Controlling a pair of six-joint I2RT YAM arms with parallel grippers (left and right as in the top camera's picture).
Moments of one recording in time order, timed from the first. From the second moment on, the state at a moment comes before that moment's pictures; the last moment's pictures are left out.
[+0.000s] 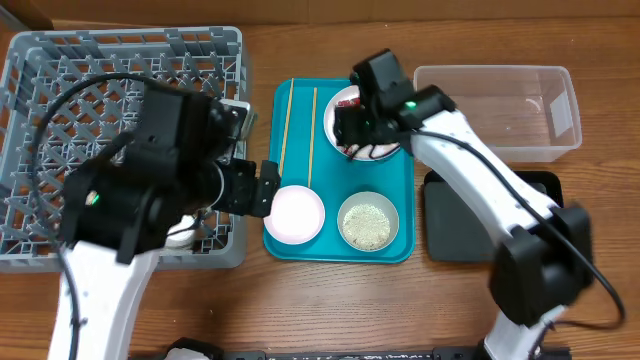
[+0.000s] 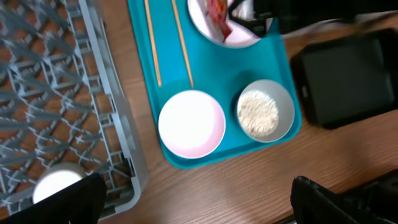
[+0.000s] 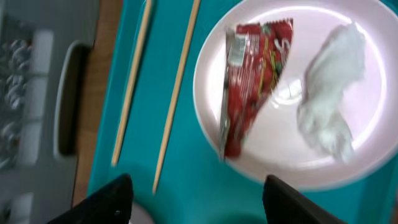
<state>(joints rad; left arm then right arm) -0.28 1.27 1.70 -1.42 0.17 -0.11 0.49 1.95 1.62 -0.73 -0.10 0.41</state>
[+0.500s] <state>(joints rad) -0.28 1.16 1.72 -1.49 0.17 -0.11 0.45 2.20 1.63 -0.62 -0.05 0.51</state>
